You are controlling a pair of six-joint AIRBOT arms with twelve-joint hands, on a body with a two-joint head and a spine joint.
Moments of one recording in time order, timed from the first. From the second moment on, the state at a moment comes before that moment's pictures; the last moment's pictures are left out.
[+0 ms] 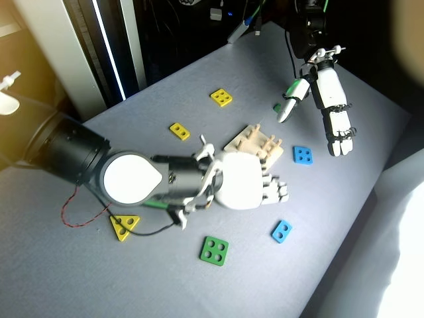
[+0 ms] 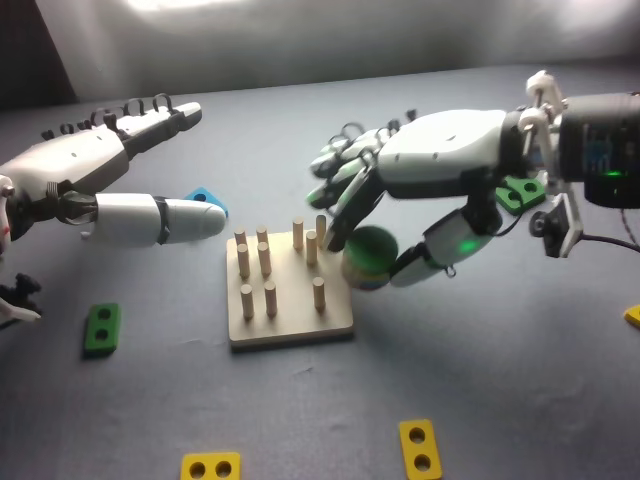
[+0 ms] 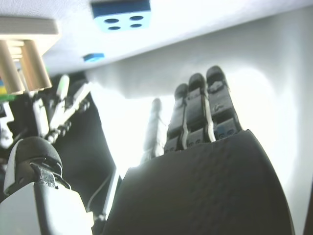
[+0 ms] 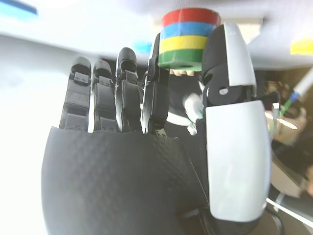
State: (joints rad) left arm 0.92 -1.09 1.33 -0.29 -0.67 0.59; right arm -0.54 -1.37 1.55 -1.20 0.55 0.34
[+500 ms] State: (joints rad) left arm 0.93 -1.09 1.34 -0.30 -0.67 0.59; right arm -0.48 -1.36 1.48 -1.28 0.63 0.34
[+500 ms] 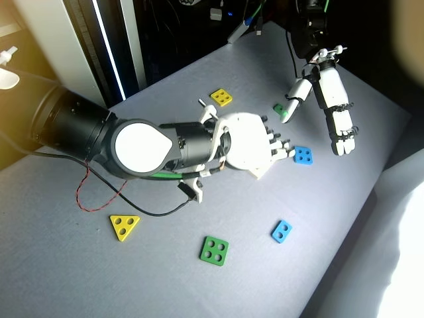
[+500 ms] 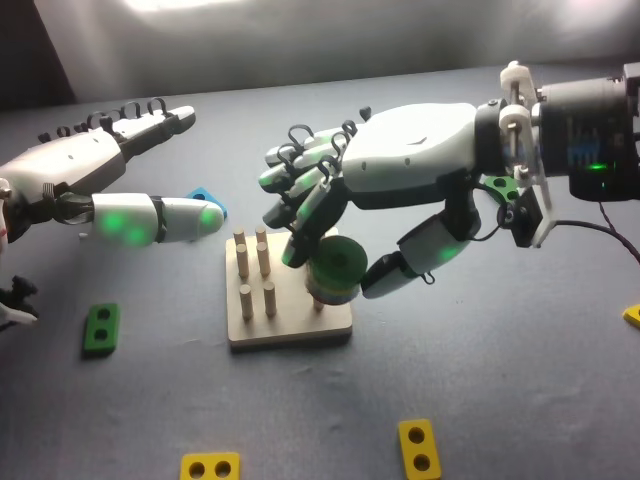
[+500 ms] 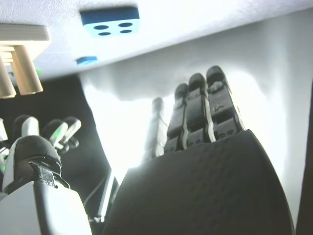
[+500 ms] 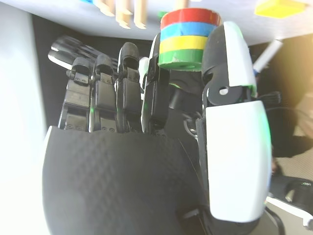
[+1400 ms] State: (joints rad) left arm 0.90 -1.10 1.35 -0.28 -0.66 0.59; right arm -0.44 -1.38 1.48 -1.35 0.61 0.35
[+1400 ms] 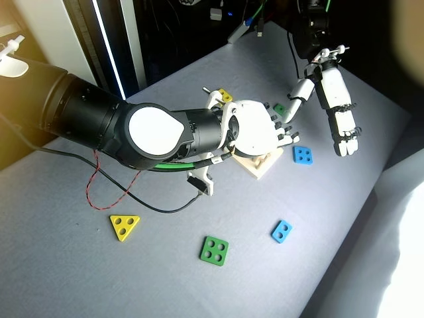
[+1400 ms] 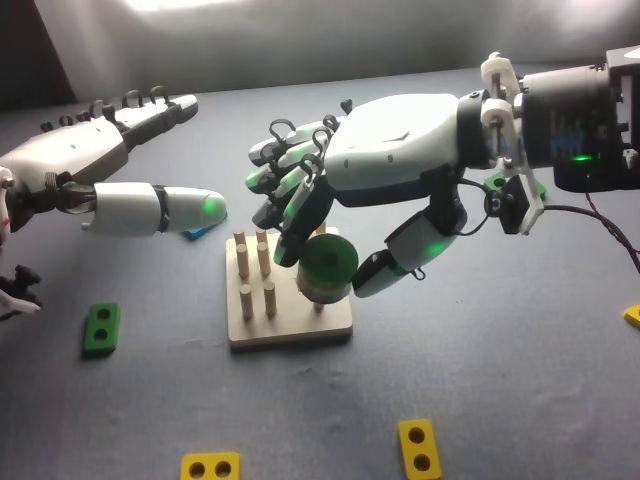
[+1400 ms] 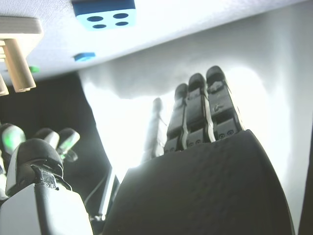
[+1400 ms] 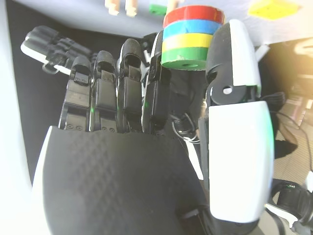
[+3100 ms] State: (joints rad) left arm 0.90 -1.10 1.35 -0.29 -0.65 0.59; right arm -0.45 -1.43 1.50 -1.38 0.56 0.34
